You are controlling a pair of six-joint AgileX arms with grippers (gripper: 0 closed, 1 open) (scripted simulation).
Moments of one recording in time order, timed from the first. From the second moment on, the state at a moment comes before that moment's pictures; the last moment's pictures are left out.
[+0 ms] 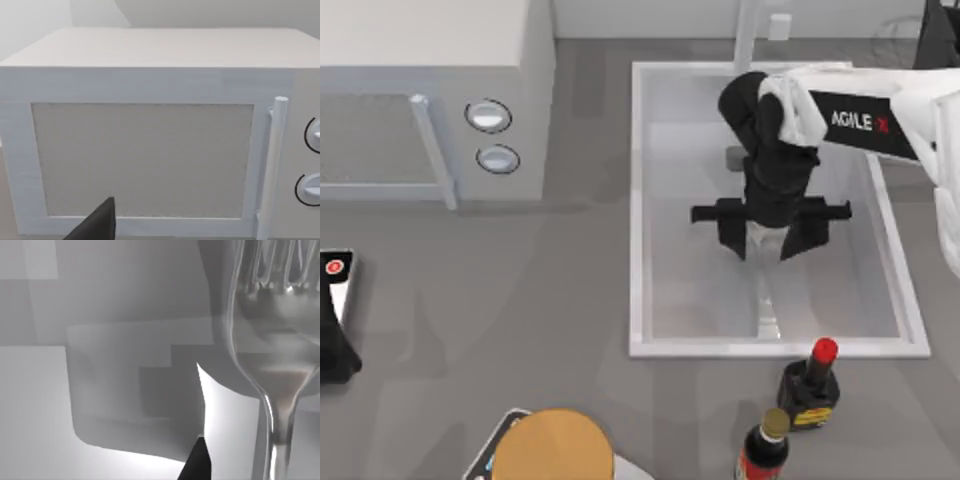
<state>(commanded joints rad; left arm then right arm) 0.00 0.00 0.00 0.00 0.00 0.00 0.39 2.68 2.00 -0.89 0.01 0.42</state>
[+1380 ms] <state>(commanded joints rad) 0.00 0.00 0.00 0.00 0.00 0.00 0.39 2.53 2.37 -1.38 0.02 0.40</state>
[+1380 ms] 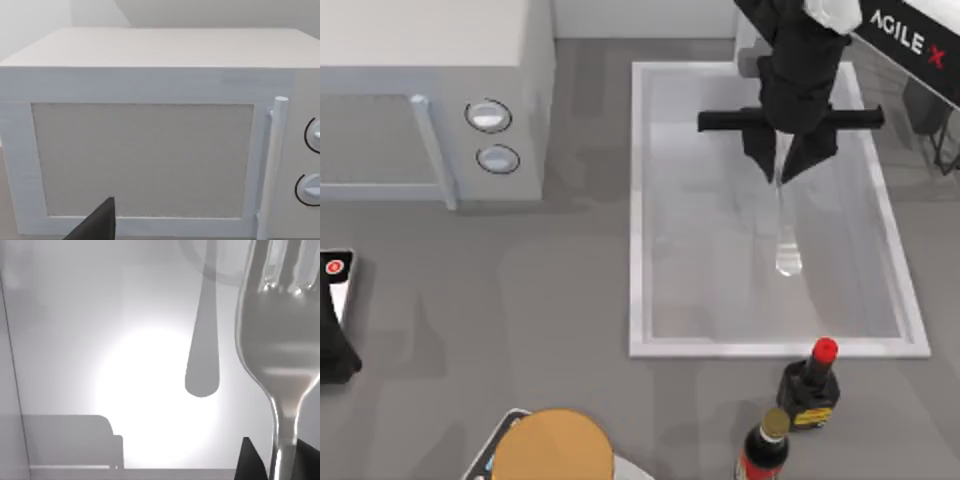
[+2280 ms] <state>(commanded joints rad) 0.00 0.00 0.00 0.00 0.00 0.00 0.17 2.10 1.93 -1.38 0.01 0.18</state>
